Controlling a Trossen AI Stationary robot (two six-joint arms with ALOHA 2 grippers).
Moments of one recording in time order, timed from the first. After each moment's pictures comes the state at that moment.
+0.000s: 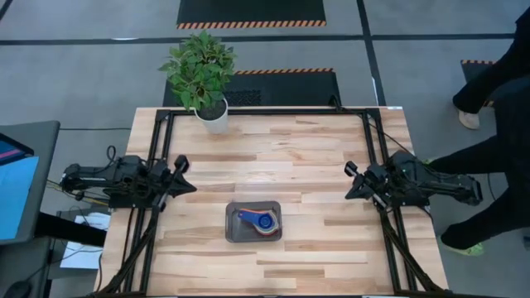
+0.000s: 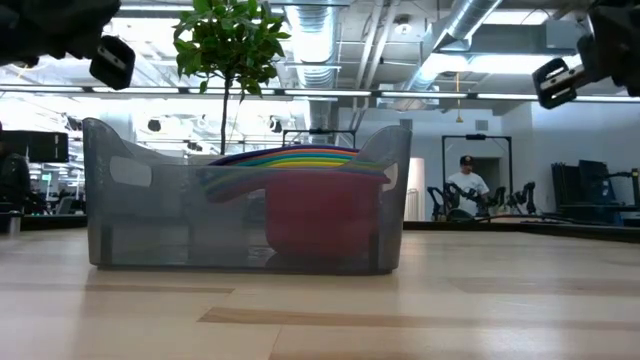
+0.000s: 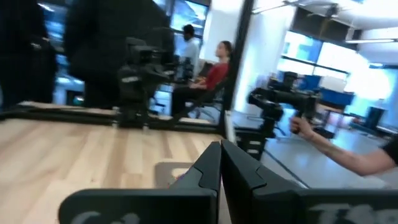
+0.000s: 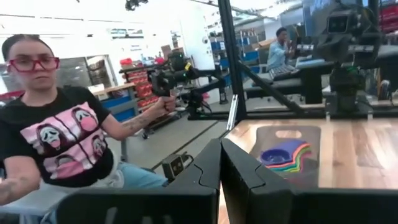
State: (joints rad) left arm -0.07 0.00 0.14 -0.02 0.21 -0.23; right arm -0.17 0.00 0.03 0.17 -0.71 0.32
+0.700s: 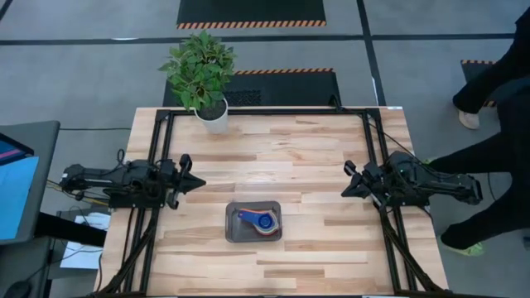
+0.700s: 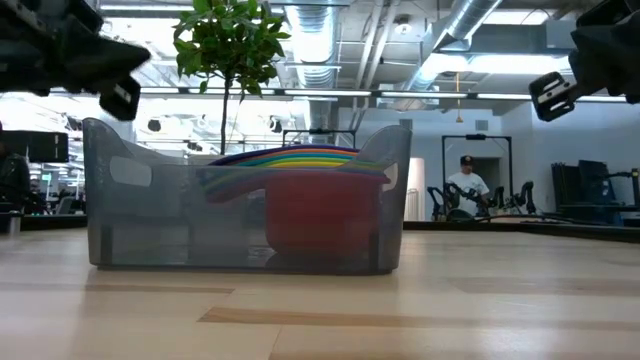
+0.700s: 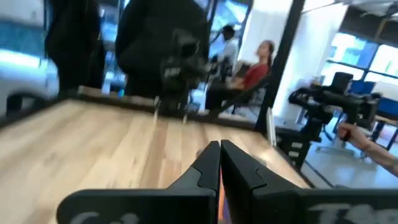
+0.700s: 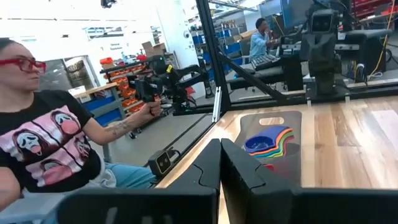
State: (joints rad) left arm -0.07 0.00 0.01 0.07 0.03 -0.23; right arm -0.16 0.00 0.03 0.11 -0.63 0.33
